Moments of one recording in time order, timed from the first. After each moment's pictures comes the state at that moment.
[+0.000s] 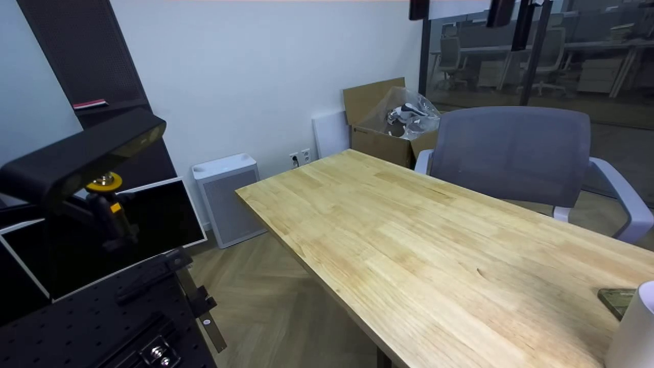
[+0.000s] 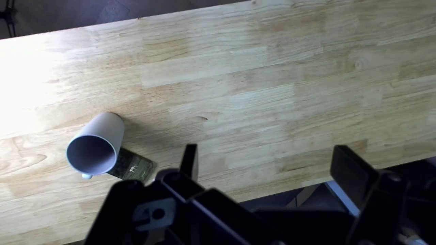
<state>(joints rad) -0.04 -0.34 -0.10 -2.45 0.15 2.23 0.02</state>
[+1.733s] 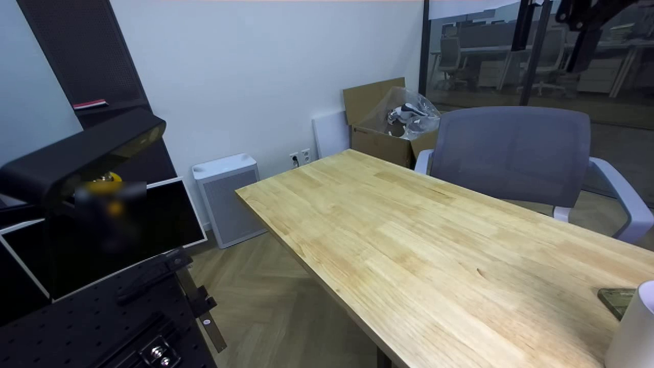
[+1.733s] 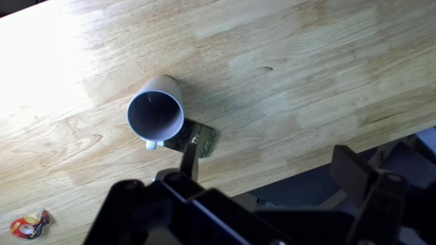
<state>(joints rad) -0.15 0.05 -0.18 -2.19 0.16 2.35 -0.02</state>
